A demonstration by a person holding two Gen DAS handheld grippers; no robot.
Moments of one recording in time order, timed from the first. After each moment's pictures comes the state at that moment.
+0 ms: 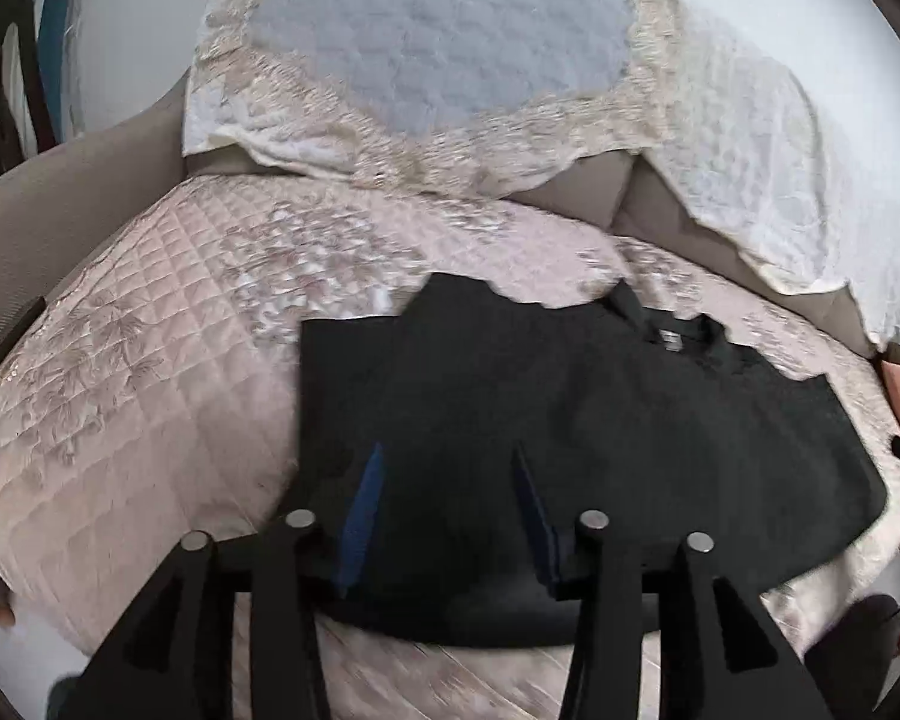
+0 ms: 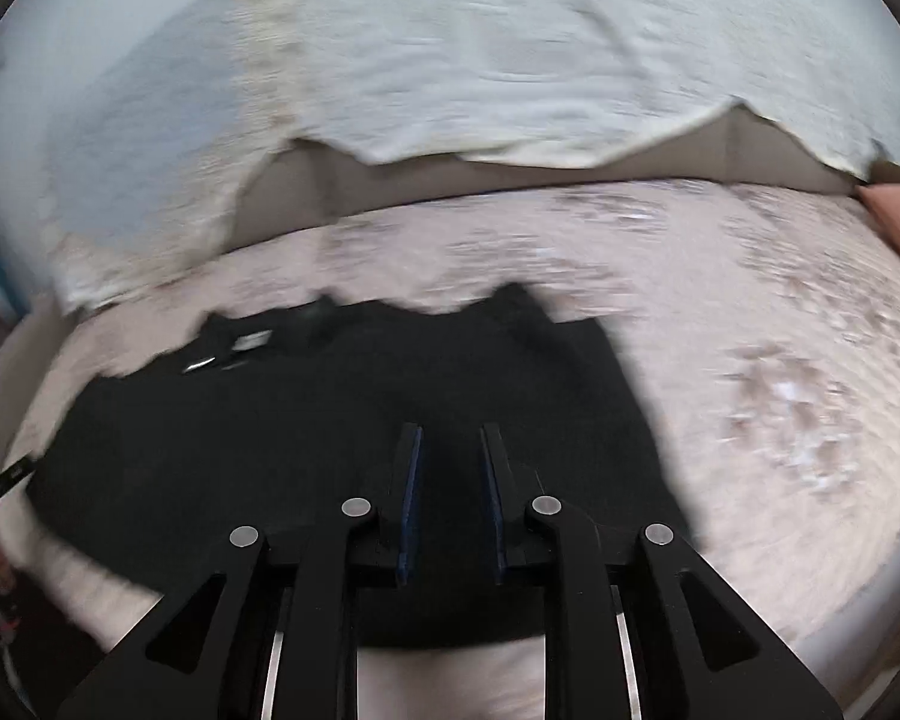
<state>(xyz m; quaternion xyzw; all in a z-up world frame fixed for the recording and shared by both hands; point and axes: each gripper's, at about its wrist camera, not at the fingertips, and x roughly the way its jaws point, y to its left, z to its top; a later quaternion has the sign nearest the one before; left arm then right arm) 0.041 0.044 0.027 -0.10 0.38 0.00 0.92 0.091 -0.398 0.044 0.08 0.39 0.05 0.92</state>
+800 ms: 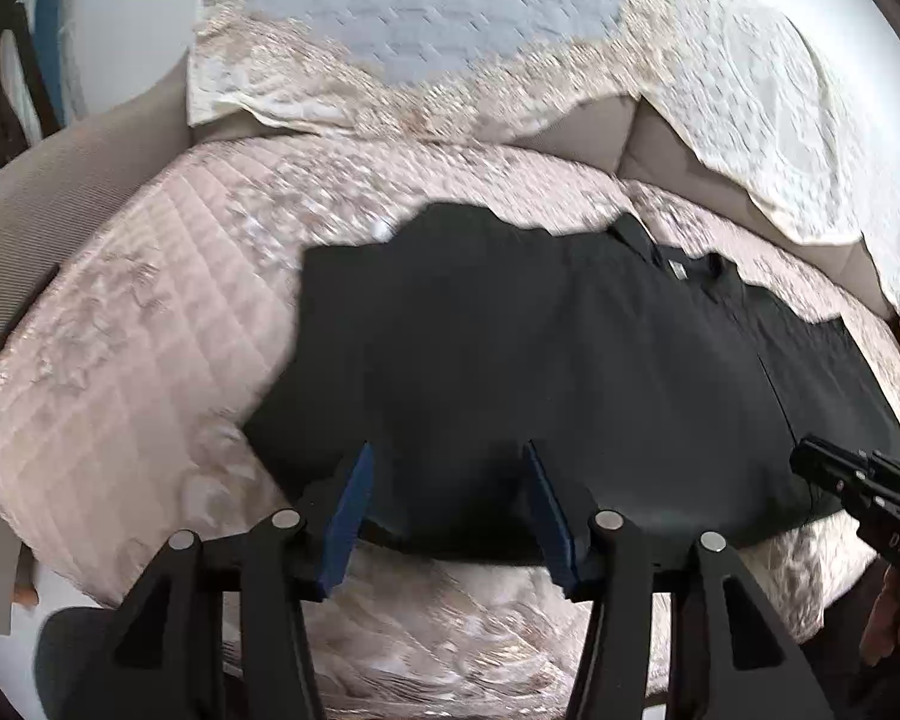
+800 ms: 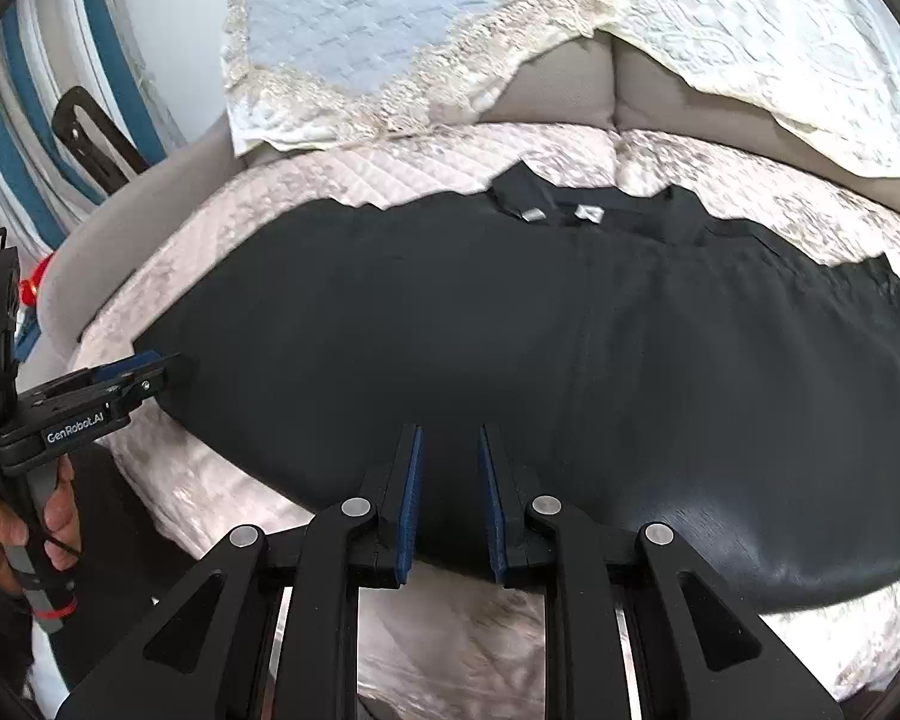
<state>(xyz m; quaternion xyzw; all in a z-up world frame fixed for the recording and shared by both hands) 0.025 0.031 0.013 -0.08 0.42 0.03 0.90 0.065 -0.194 0.007 0.02 0.43 0.22 0.87</state>
